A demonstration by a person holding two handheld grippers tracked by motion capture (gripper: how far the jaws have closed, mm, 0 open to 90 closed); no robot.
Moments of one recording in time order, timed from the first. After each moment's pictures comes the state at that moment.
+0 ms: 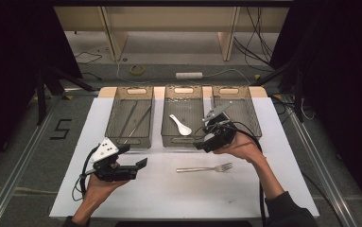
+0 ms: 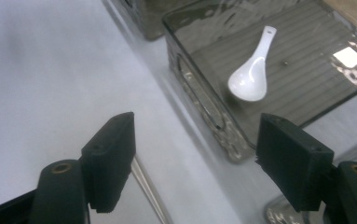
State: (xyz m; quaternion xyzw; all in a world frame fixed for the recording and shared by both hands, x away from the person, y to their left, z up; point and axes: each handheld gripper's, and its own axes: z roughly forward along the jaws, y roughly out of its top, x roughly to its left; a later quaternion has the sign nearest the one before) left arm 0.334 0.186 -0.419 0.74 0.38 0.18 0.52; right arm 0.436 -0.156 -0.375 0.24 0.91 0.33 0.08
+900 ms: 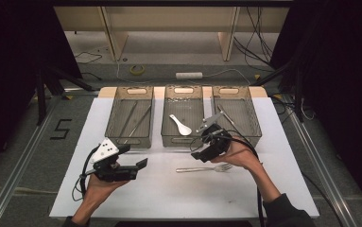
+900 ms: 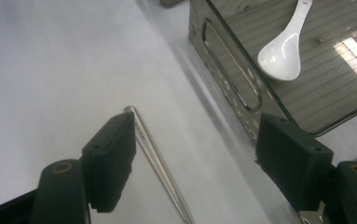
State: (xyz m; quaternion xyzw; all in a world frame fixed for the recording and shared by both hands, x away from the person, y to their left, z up) left arm 0.334 0.185 -0.419 0.75 0.37 0.18 0.52; right arm 0.424 -0.145 -0.396 0.22 0.93 0.28 0.07
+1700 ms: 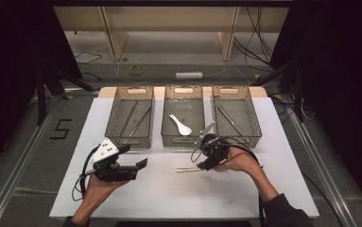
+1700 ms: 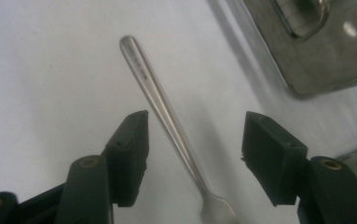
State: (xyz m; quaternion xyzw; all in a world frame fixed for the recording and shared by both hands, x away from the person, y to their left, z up) left arm 0.333 0.185 -0.419 0.74 0.38 0.18 0.52; right arm 0.425 -0.144 -0.432 0.22 0.96 0.18 0.03
